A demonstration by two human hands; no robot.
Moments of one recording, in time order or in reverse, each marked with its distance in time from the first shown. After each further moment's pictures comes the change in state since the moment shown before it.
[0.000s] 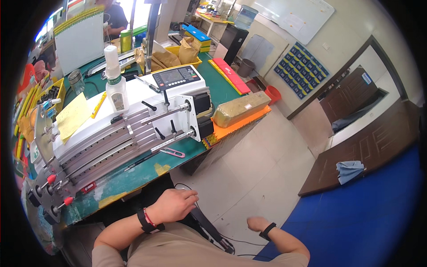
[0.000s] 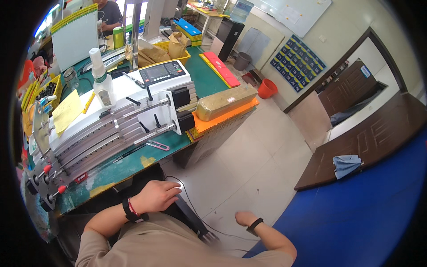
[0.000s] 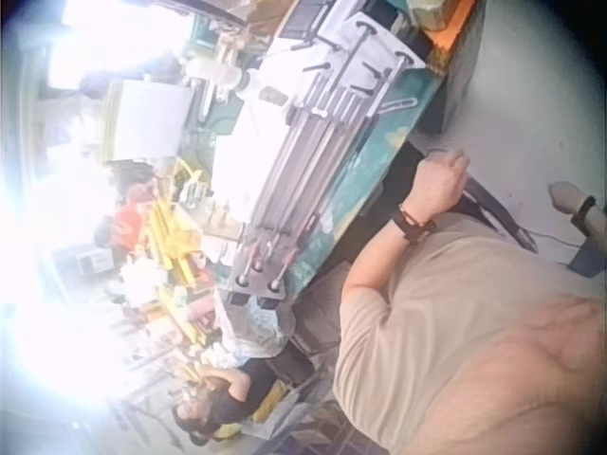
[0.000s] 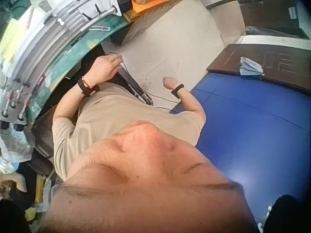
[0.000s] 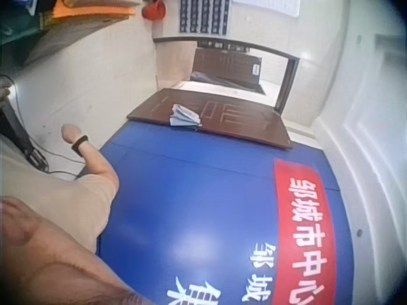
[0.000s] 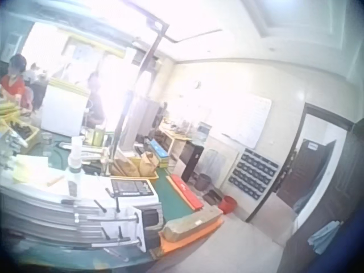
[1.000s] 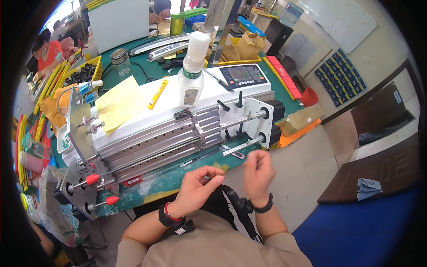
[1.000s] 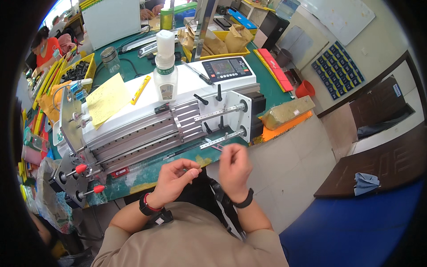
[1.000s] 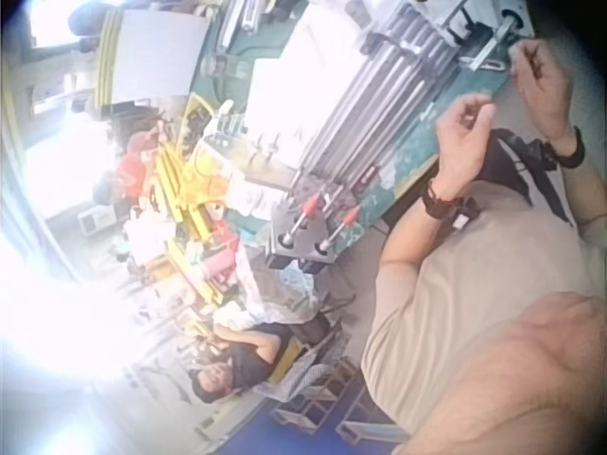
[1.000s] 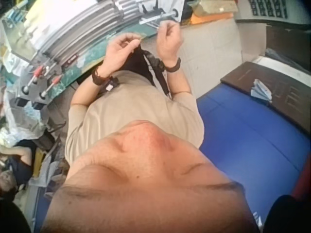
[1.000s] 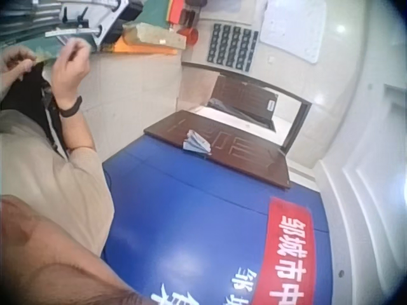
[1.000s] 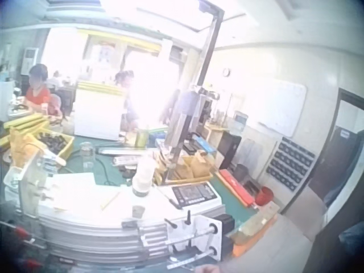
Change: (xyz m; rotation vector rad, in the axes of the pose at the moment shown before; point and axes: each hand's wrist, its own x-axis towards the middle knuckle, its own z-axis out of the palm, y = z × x) left_hand -0.042 -0.019 -0.092 -1.100 0.579 -0.666; right_hand 0.041 -0.359 -0.323 1.001 1.338 -0.516
